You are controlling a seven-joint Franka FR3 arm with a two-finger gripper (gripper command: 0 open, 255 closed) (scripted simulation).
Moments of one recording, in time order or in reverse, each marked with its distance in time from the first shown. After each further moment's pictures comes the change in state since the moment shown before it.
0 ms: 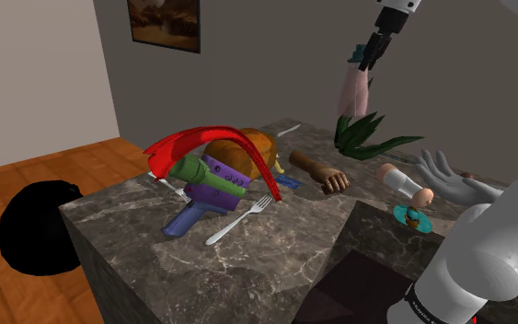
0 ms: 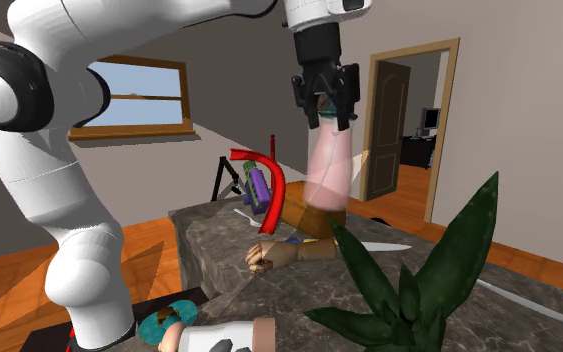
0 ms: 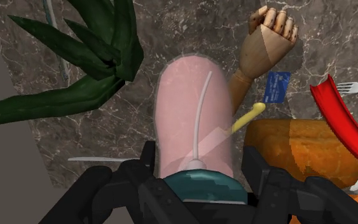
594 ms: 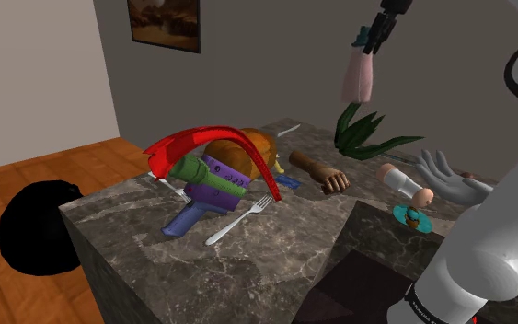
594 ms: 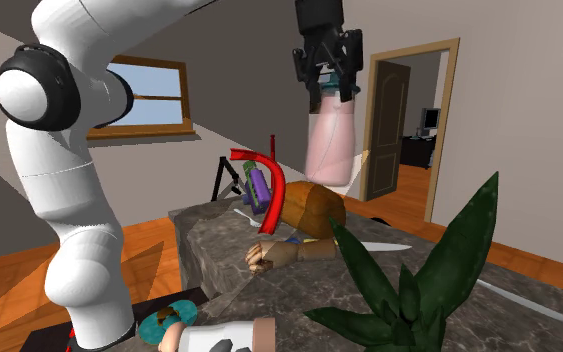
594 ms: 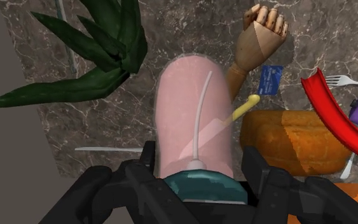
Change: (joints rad) arm -0.004 0.120 -0.038 0.265 0.056 -0.158 -0.024
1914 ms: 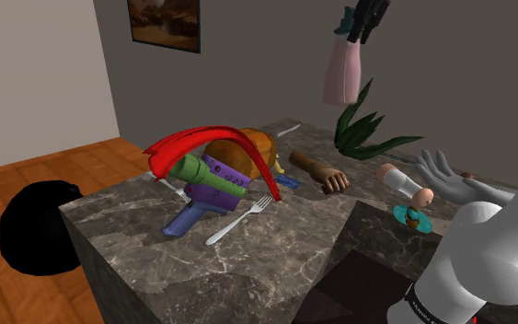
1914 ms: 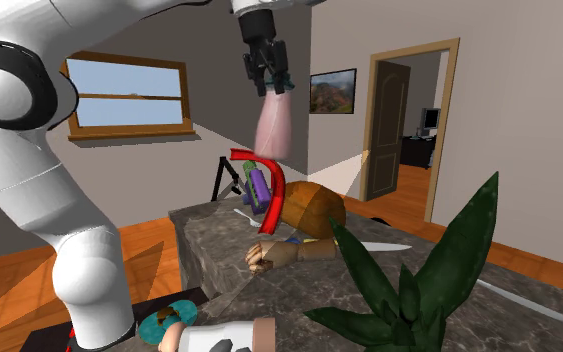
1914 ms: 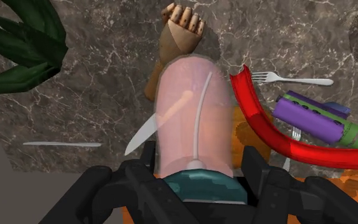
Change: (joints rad) arm 0.127 -0.242 0.307 -0.193 -0.100 -0.025 0.403
